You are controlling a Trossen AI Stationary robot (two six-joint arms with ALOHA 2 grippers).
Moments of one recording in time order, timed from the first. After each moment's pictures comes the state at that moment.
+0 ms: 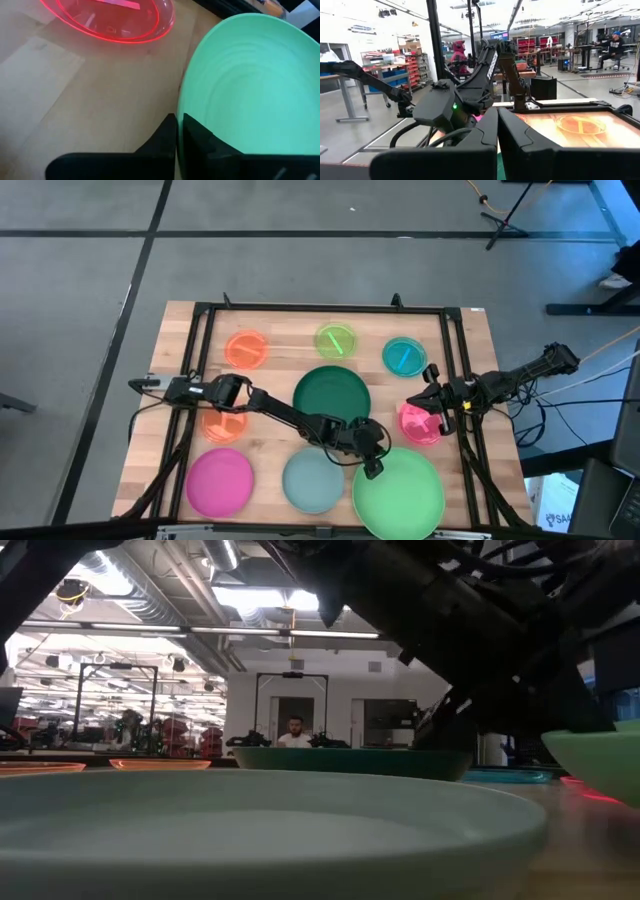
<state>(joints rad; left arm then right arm) -0.26 2.41 1.81 0.00 -0.18 -0.66 0.44 0.30 0.13 0.35 0.26 0.06</state>
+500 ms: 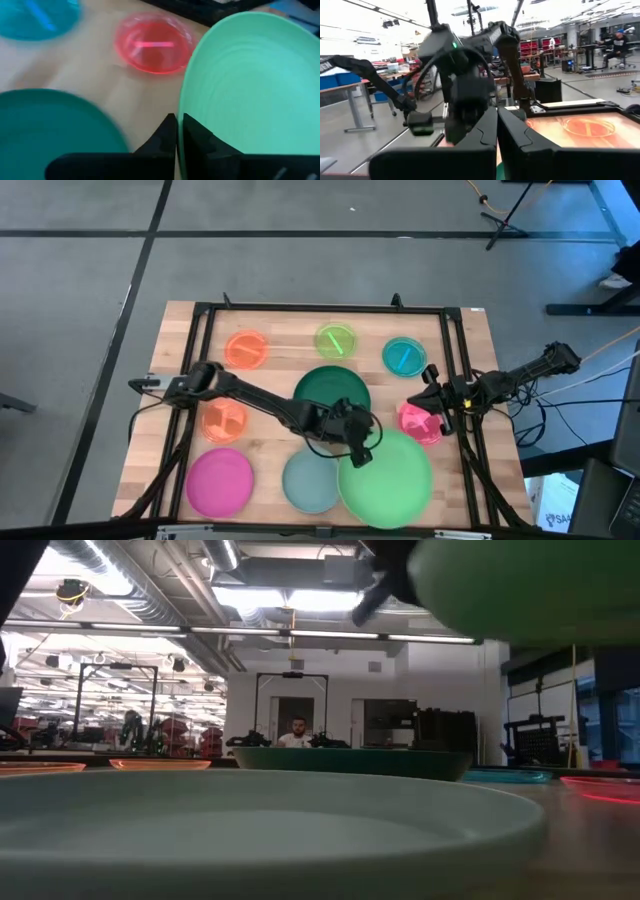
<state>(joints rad) -0.28 2.14 1.81 -0.43 -0.37 -0.56 0.44 0.33 0.13 0.40 0.26 0.10</state>
